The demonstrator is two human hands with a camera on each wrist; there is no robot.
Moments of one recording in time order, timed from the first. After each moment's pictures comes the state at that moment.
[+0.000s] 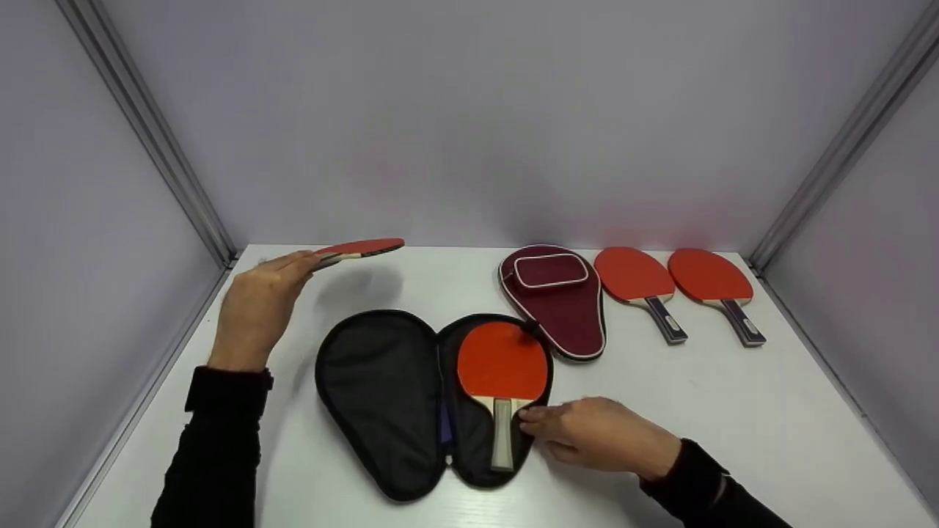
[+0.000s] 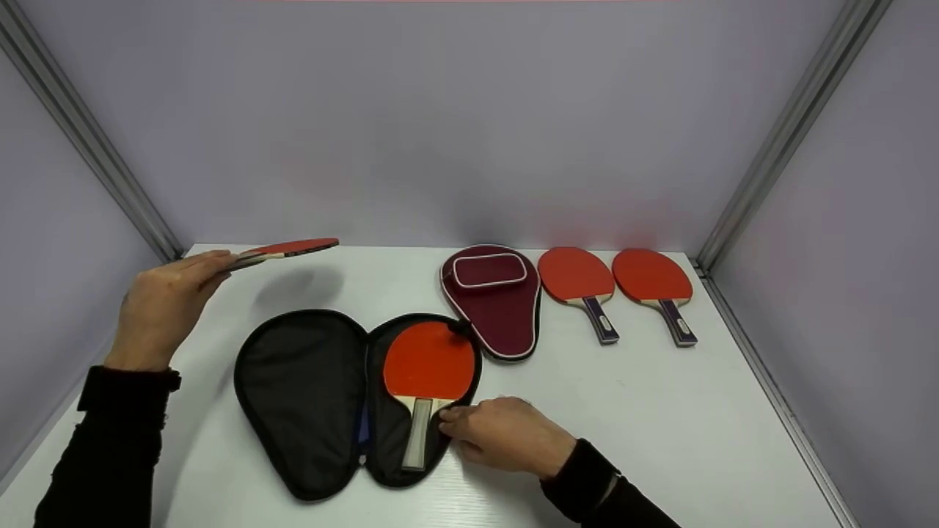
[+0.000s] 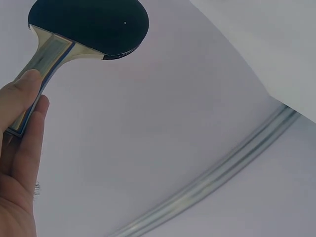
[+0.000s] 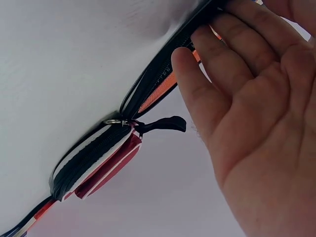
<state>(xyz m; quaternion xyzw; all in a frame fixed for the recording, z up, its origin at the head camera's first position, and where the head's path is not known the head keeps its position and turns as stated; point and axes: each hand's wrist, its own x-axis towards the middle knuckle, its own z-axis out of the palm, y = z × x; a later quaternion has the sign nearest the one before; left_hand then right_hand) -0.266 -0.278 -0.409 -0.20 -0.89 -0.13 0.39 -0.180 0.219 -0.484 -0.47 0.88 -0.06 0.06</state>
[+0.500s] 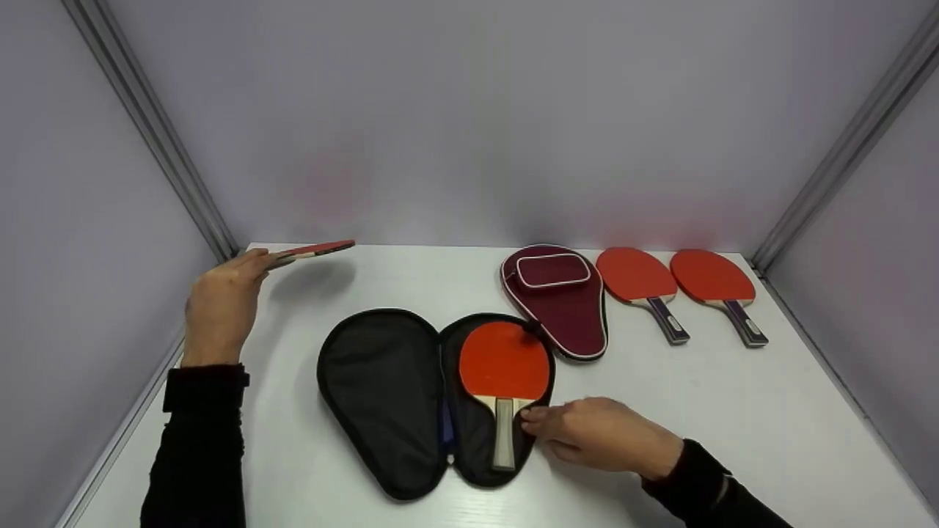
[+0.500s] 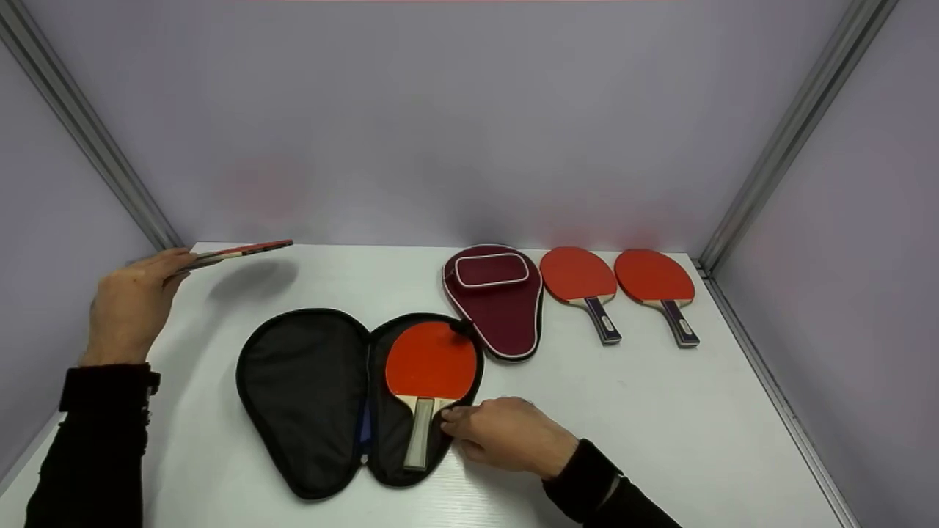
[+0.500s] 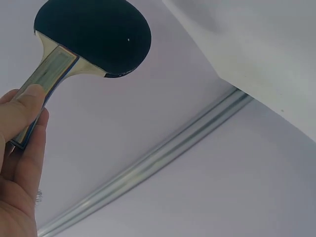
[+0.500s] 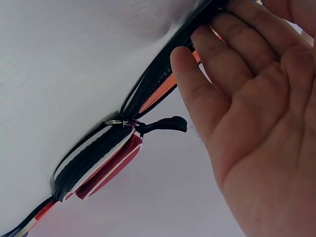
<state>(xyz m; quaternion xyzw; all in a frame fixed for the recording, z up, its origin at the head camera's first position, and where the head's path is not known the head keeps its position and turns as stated) -0.271 -0.325 -0.422 -0.09 -0.92 -0.17 0.35 -0.181 0.219 -0.486 -0.46 0.88 -0.07 0.06</state>
